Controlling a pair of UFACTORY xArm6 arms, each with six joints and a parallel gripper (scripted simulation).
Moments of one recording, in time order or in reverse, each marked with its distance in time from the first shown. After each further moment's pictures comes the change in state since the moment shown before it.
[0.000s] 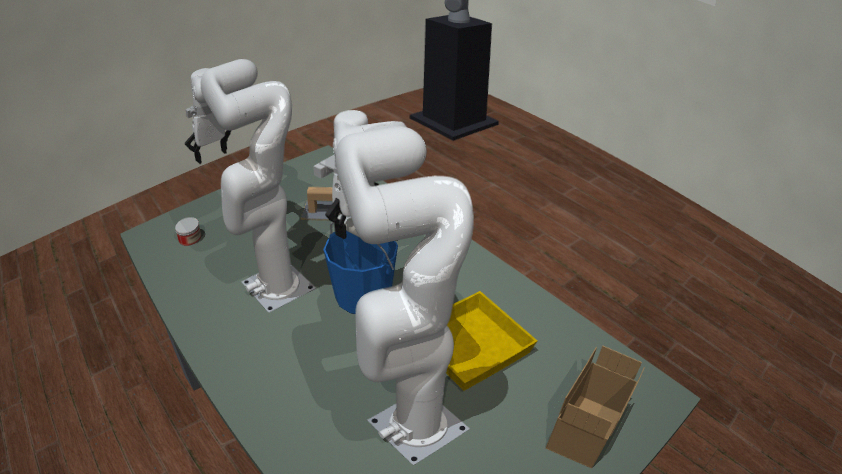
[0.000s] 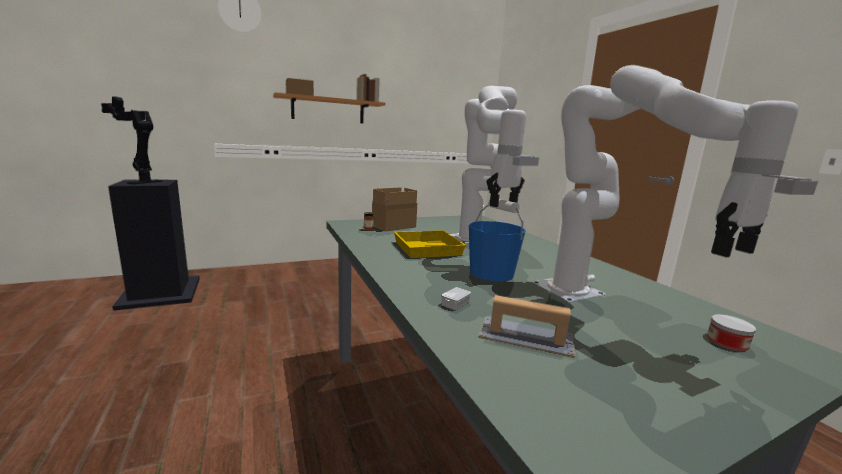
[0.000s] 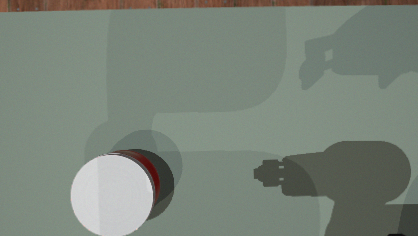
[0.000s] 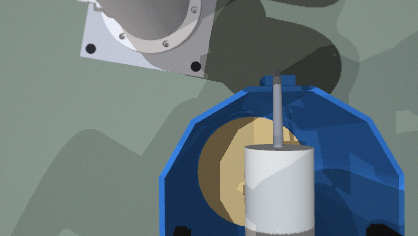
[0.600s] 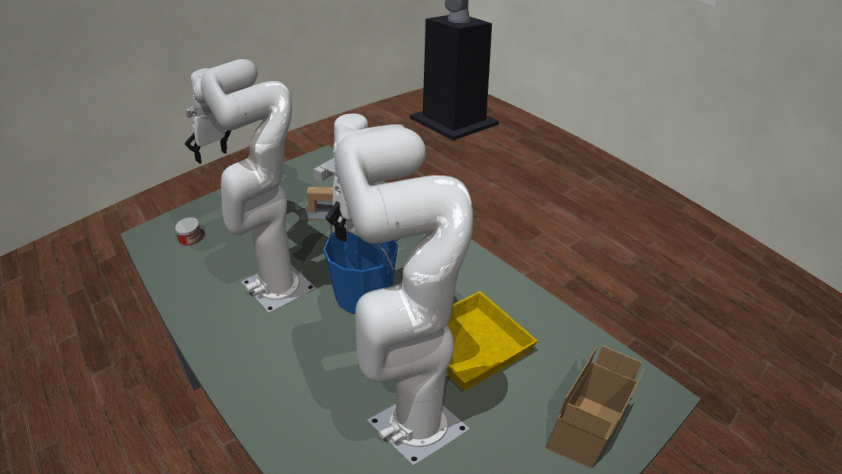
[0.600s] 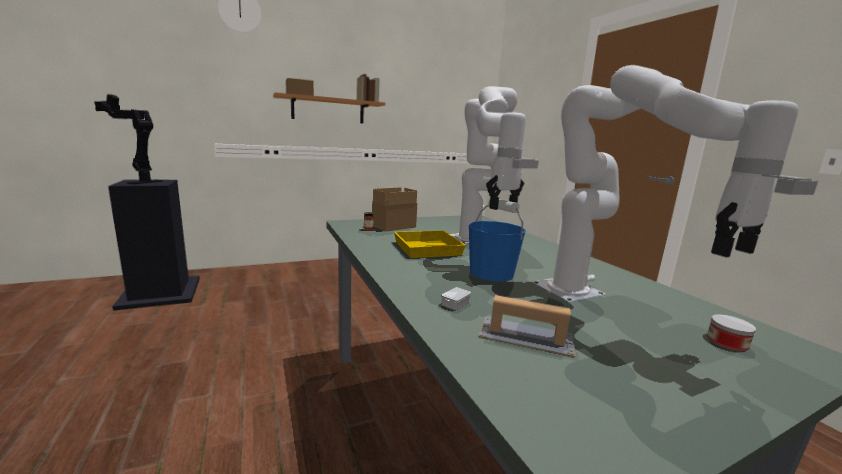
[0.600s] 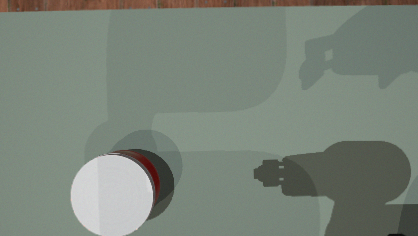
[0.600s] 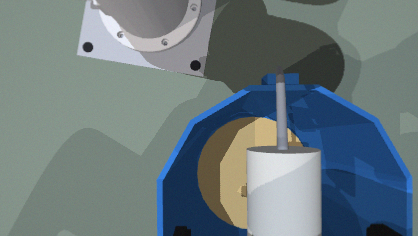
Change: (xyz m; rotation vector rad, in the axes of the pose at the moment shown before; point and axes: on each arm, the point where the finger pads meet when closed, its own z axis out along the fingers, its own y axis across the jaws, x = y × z) left arm 0.000 0.000 0.000 0.000 0.000 0.000; right arm 0.000 0.000 0.008 0.000 0.000 0.000
